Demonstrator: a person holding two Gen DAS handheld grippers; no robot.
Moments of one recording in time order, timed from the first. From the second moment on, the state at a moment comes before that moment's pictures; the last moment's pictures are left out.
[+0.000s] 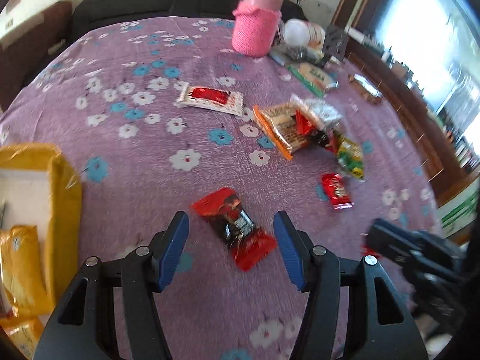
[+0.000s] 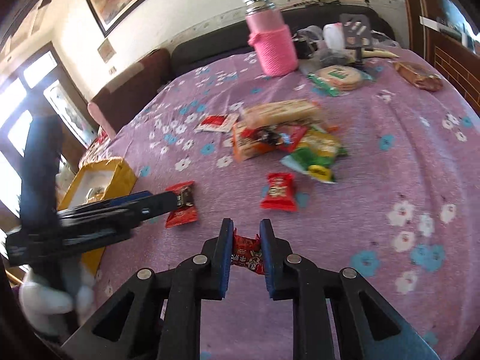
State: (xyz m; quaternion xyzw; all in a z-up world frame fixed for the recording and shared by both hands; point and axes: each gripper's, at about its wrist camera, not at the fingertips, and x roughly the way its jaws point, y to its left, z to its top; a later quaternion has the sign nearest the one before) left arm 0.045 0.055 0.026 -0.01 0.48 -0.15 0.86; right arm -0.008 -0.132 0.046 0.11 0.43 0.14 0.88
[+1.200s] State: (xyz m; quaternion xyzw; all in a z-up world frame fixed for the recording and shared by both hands) left arm -0.001 0.316 0.075 -0.16 0.42 0.03 0.89; right arm -0.006 0.101 0.091 0.09 0.46 0.36 0.81
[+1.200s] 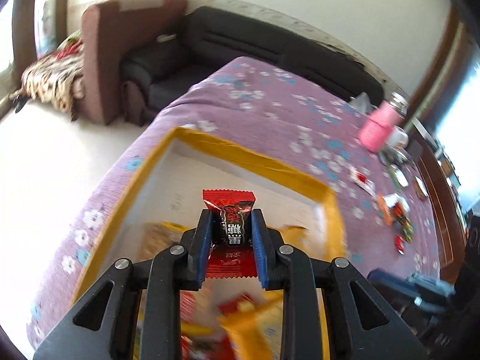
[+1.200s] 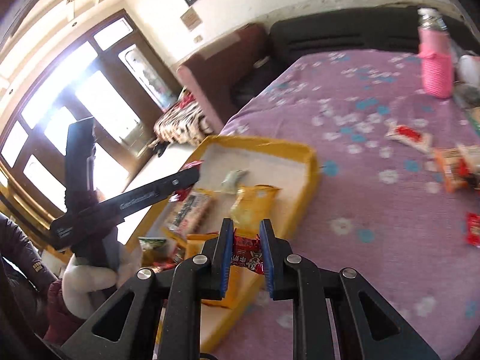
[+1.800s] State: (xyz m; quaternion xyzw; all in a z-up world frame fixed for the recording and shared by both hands) left arm -0.048 0.330 0.090 -0.25 0.38 -0.03 0.89; right arm 0.006 0.120 0.094 0.08 0.44 0.34 0.83
